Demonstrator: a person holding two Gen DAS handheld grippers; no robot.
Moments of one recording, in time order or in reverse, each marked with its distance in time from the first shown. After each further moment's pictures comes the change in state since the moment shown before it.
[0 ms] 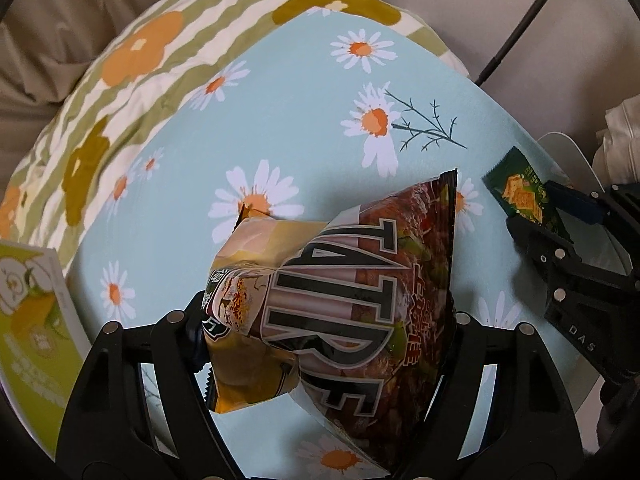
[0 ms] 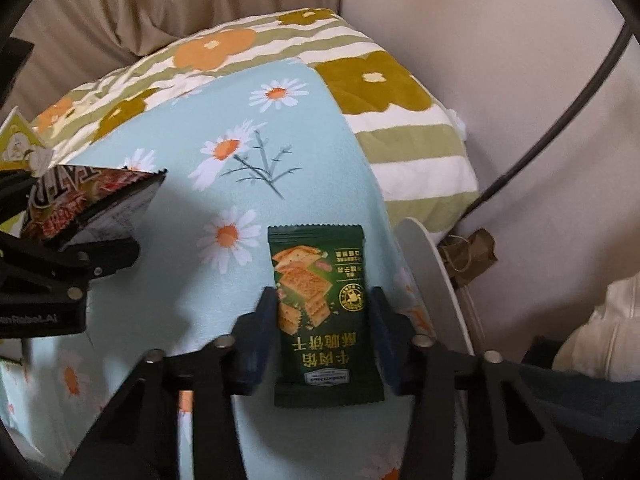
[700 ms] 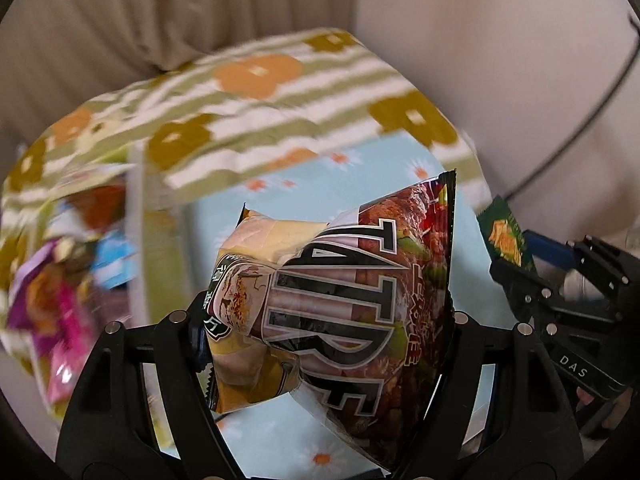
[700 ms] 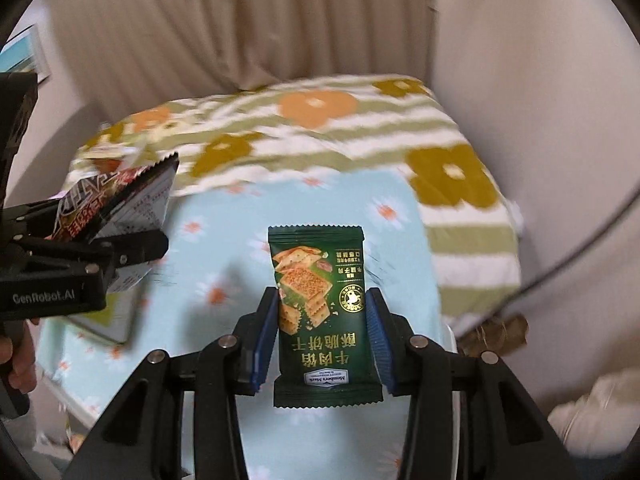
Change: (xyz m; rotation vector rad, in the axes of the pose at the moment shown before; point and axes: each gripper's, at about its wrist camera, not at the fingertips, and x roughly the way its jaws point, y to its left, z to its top) left arm -0.176 0.062 -0.069 -0.435 -0.282 0.089; right arm -0.132 0.055 0.041 -0.264 -0.190 0.280
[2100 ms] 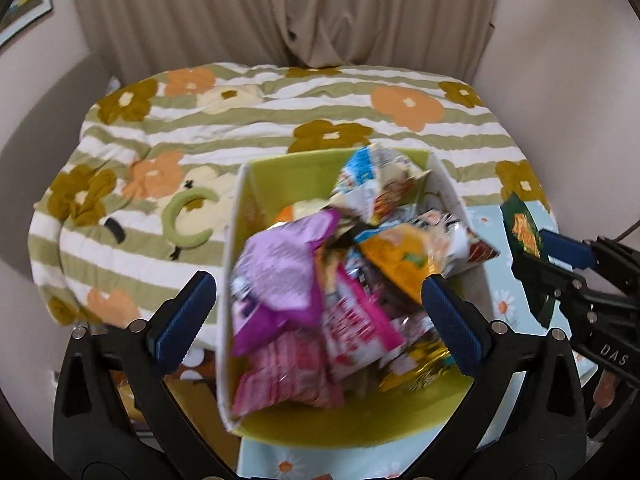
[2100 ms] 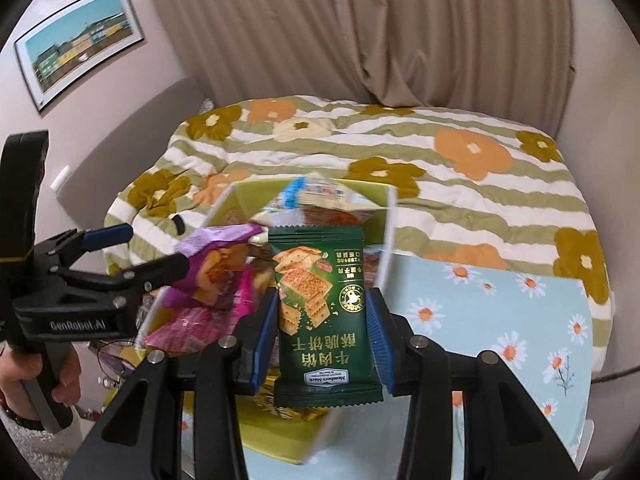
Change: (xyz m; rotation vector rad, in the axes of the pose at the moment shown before) left arm -0.077 0.295 -0.046 -0.256 -0.058 0.154; right arm 0.044 0.264 0.095 -0.179 0.007 0.230
